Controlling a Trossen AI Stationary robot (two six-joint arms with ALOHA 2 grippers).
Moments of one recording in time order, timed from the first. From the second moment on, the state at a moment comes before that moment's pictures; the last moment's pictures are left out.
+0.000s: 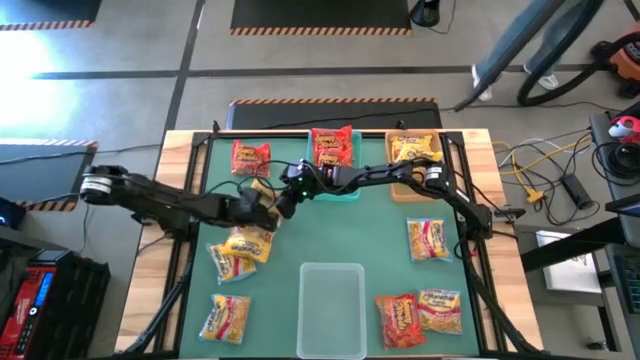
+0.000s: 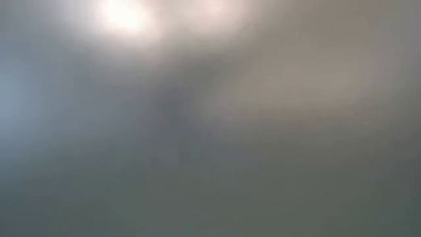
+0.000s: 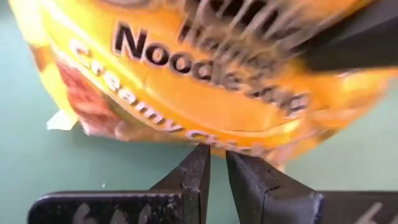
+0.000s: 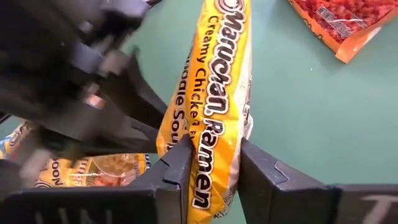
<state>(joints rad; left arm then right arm) -0.03 1.26 0.49 -0.31 -0.41 -1.15 -0.19 2.30 1.73 -0.03 -0.20 0.46</state>
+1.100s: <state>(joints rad) -0.08 0.75 0.48 -0.51 -0.49 -1.13 -0.32 2.09 1.73 -0.22 -0.29 0.34</state>
